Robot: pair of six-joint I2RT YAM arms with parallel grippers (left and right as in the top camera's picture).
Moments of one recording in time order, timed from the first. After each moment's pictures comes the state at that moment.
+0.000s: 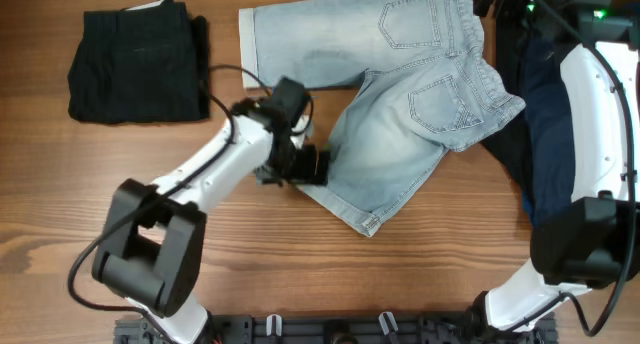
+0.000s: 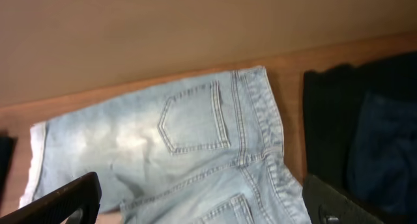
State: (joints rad) left arm -0.48 1.81 1.20 -0.87 0.26 -0.34; right arm -0.11 1.85 1.84 -0.73 -0.21 0.13
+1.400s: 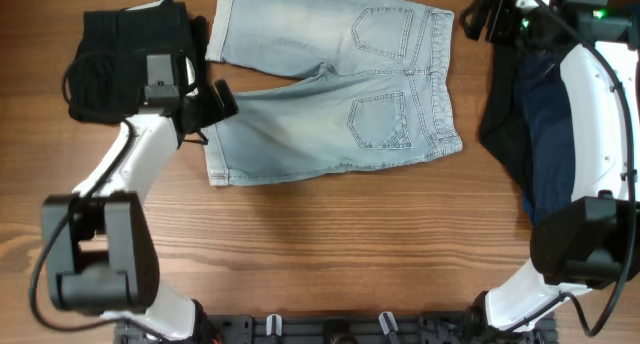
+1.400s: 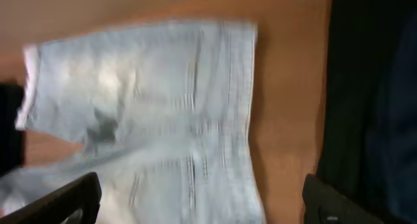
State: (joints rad) left arm 0.01 1.74 1.11 -0.42 0.12 -0.39; right arm -0.11 1.85 1.83 -0.97 -0.28 0.13
